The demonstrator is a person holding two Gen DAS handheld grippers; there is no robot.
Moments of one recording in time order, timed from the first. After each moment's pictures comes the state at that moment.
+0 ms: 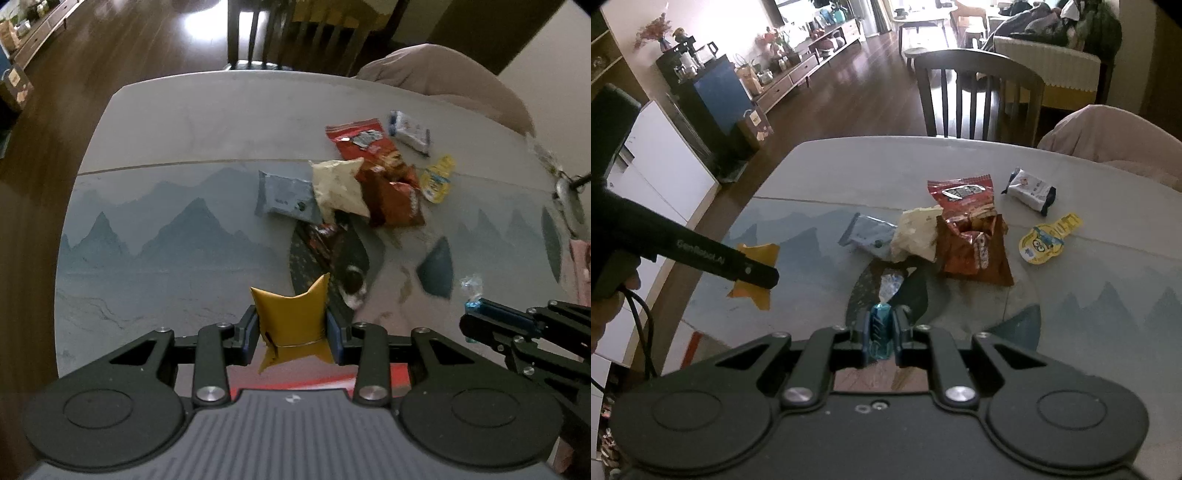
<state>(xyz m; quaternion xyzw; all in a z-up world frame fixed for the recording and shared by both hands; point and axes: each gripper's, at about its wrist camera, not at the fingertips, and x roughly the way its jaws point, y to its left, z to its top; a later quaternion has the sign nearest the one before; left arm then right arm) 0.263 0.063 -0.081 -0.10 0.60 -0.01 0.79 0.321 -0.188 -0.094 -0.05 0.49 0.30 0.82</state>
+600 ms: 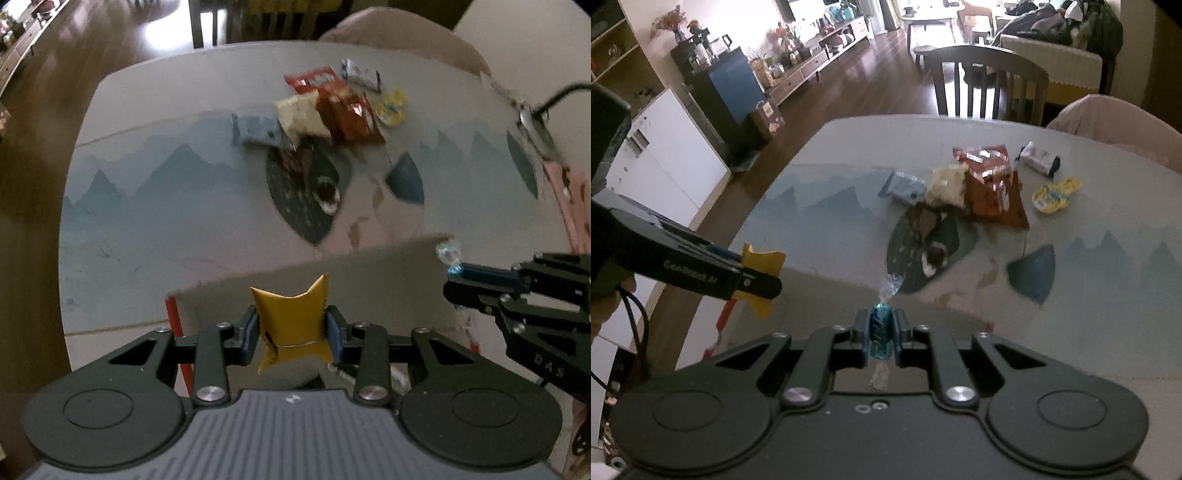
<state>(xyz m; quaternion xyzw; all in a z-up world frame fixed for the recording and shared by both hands) 0.160 0.041 -0.076 -0.05 0.61 -0.06 0.79 0.228 -0.196 -0.090 -0.05 0.49 0.31 0.81</state>
